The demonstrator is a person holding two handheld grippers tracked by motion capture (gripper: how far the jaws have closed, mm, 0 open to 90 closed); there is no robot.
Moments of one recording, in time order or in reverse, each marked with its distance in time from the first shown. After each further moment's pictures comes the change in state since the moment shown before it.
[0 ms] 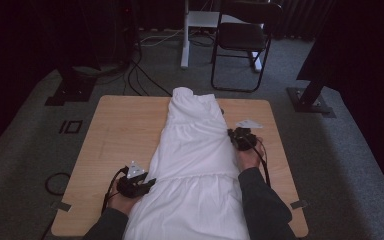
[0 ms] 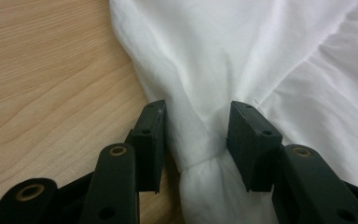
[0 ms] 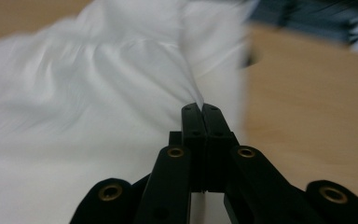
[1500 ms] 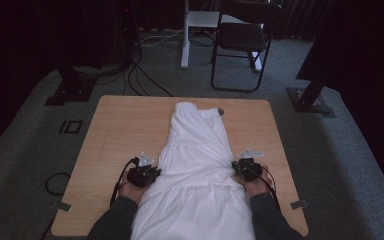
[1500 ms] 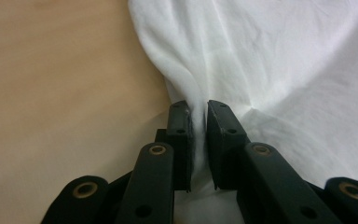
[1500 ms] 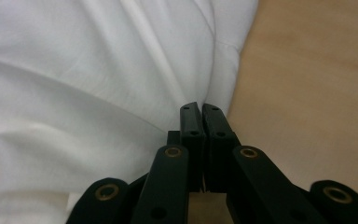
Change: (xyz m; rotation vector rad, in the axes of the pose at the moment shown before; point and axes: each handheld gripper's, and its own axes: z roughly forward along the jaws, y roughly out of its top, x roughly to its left) left arm -0.007 0.024 0.020 0.039 0.000 -0.022; right arm 0.020 -0.088 -0.033 0.226 0.107 -0.088
